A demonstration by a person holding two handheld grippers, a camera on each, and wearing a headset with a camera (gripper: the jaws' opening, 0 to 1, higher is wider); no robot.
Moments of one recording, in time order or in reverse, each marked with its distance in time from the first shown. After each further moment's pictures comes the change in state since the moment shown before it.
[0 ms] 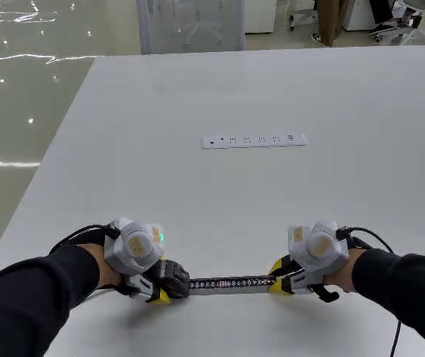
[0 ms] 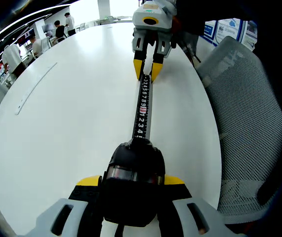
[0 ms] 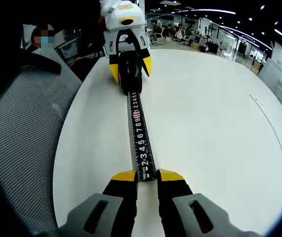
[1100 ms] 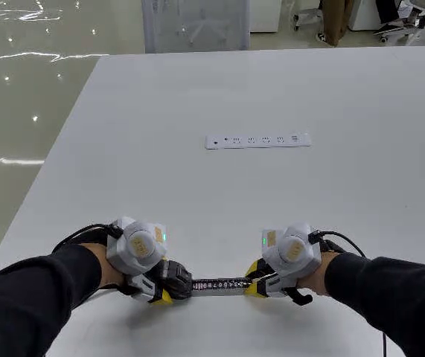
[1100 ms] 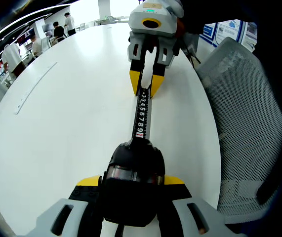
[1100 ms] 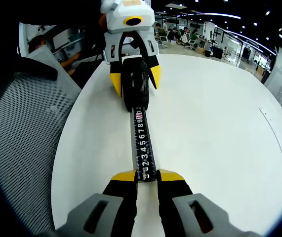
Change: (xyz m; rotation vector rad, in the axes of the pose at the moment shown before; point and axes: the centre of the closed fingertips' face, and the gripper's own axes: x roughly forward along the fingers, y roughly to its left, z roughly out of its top) left arm 0.000 0.000 0.000 -0.003 -0.003 -0.009; right arm 0.029 0.006 0.038 -0.035 -0.026 0.023
